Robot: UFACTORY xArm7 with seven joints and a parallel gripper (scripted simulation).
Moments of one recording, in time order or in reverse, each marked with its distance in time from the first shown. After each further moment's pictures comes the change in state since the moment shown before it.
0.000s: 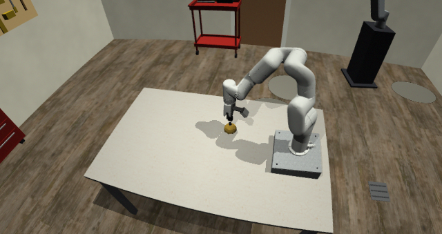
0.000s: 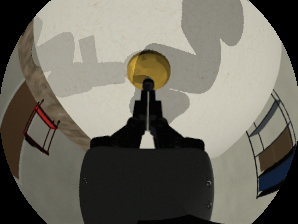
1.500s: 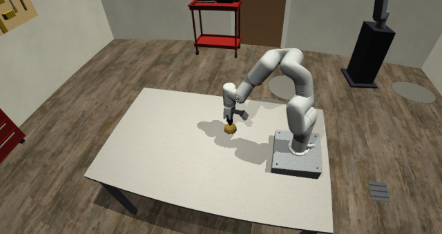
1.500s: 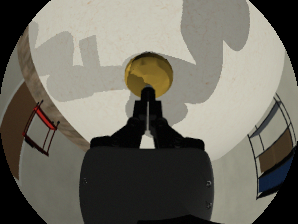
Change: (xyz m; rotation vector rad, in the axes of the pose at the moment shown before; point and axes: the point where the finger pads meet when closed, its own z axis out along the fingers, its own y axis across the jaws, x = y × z) arm -0.001 0.000 0.025 0.001 -0.001 0.000
